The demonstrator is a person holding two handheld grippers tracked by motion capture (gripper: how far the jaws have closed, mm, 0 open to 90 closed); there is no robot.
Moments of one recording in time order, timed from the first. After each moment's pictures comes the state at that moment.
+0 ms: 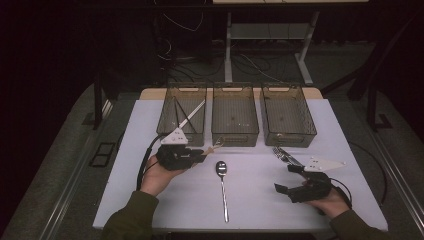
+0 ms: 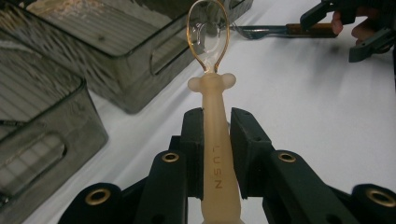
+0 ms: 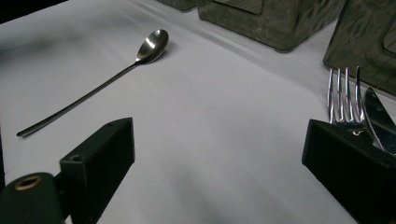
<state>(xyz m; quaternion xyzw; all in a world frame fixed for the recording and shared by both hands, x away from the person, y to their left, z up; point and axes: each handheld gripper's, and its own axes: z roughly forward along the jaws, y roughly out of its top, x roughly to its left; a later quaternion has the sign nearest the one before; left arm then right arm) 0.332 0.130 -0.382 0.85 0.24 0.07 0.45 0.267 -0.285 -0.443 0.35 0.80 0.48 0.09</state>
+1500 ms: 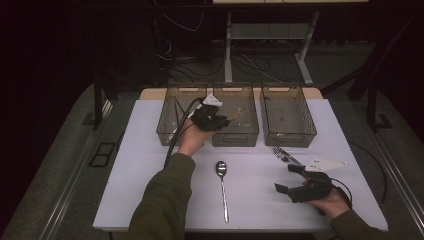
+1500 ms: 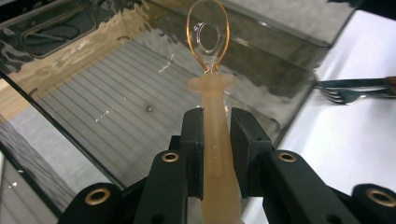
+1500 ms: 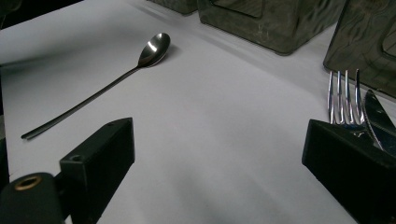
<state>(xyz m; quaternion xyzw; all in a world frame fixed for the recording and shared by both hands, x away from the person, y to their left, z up) 0.447 0.045 -0.377 0.86 0.28 0.11 0.41 0.267 -0.286 -0.442 0.35 0.80 0.48 0.09</state>
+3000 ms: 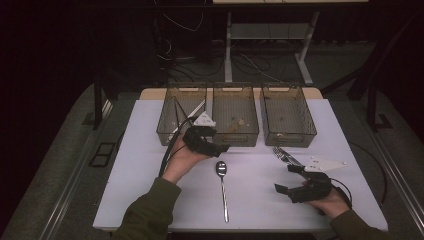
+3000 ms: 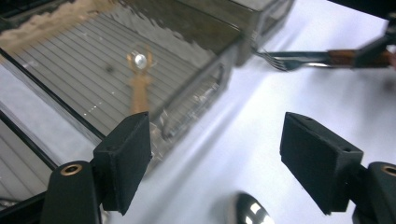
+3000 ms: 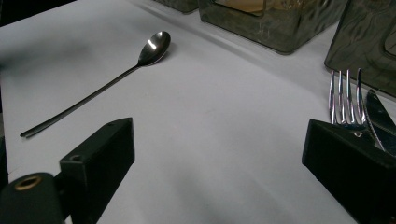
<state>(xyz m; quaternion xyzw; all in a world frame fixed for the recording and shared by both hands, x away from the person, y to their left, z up) 0.366 0.069 -0.378 0.86 0.27 0.09 0.43 0.266 -0.285 -0.442 0.35 0.80 0.48 0.09</state>
